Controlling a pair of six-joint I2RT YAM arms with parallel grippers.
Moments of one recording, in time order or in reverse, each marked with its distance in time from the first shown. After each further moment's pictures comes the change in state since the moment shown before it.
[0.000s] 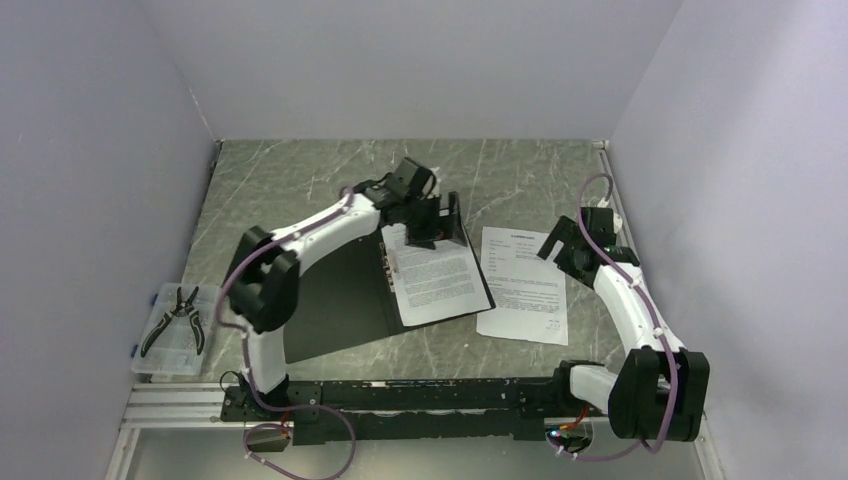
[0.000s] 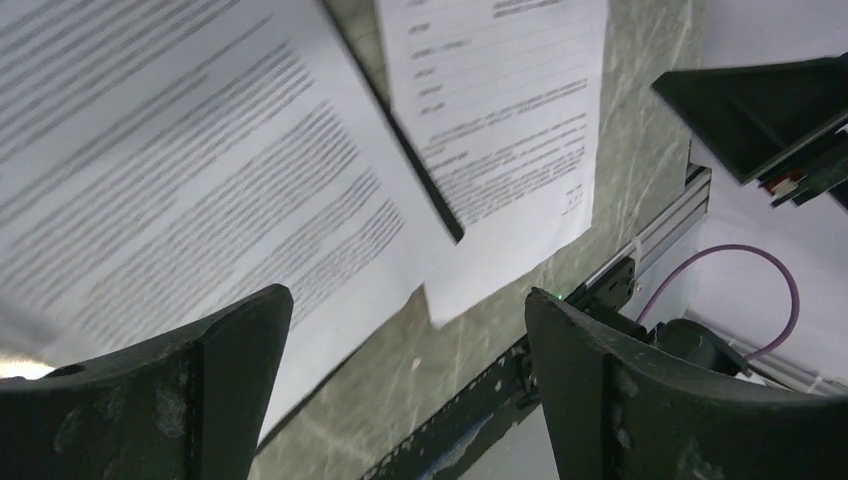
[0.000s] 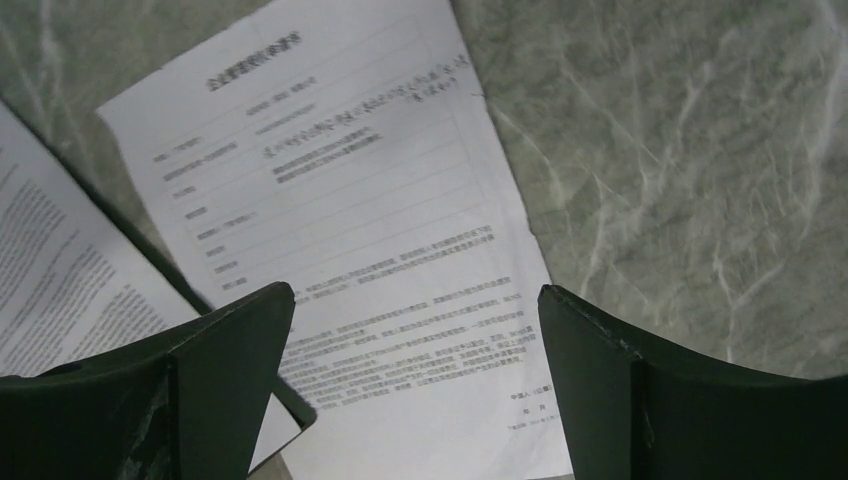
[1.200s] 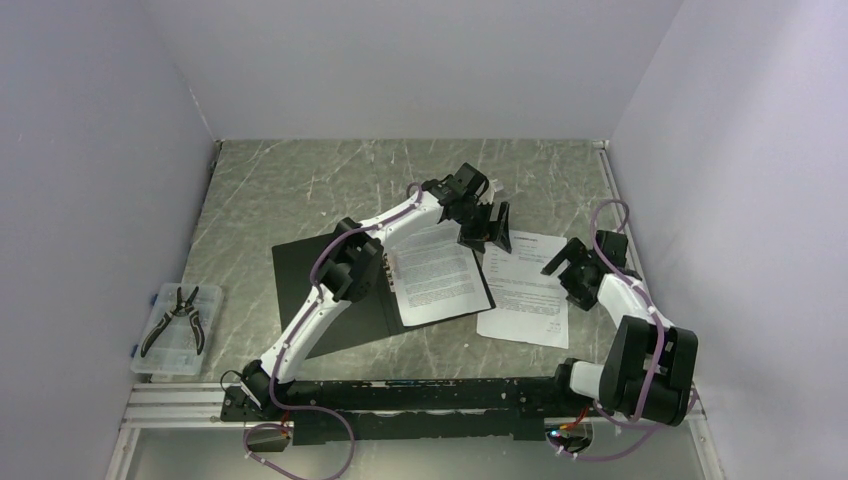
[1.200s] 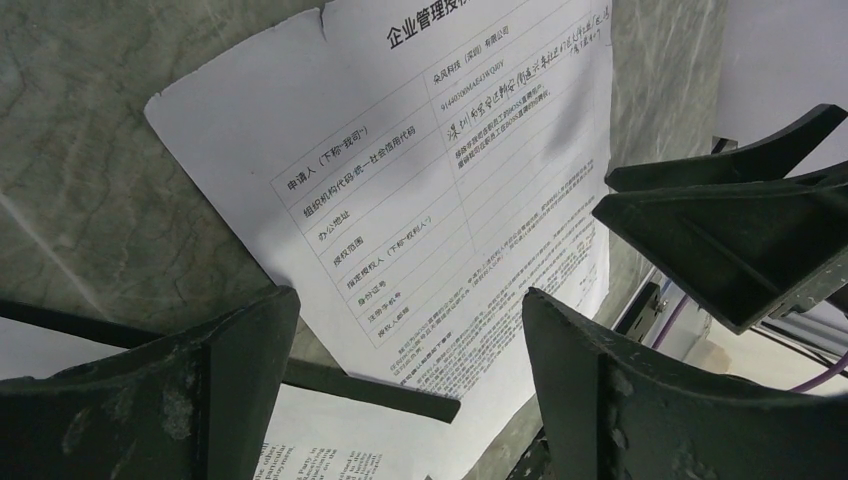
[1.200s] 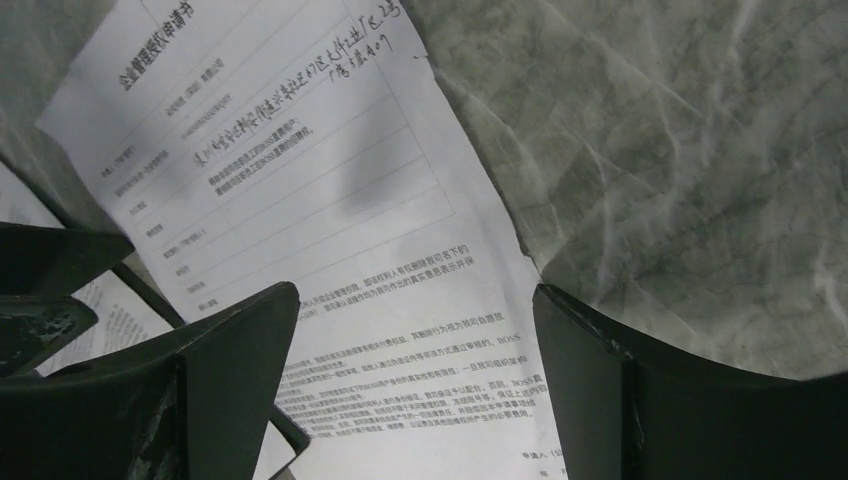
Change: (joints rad) left arm -0.094 0.771 0.830 -0.114 0.211 0.108; right arm -0.216 0.096 -0.220 0.223 -0.249 0.066
